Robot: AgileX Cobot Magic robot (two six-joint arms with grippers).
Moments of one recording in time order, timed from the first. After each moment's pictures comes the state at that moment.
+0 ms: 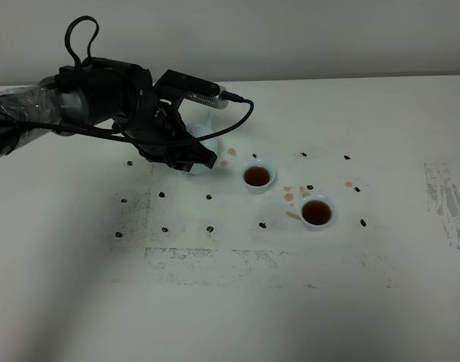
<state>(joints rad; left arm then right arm) -0.40 2.18 -1.60 -0.07 0.61 0.15 0.01 0.01 -0.52 0.07 1.11 -0.10</state>
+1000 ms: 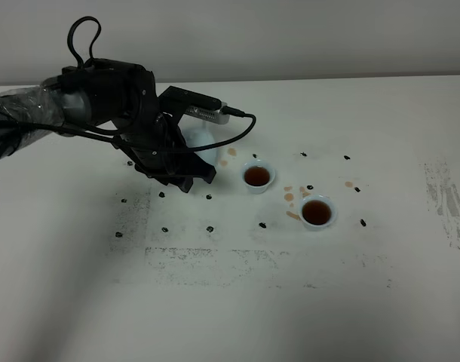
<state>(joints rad) -0.41 2.18 -1.60 -0.10 0.77 0.15 0.01 0.01 -0.52 0.07 1.11 -0.10</state>
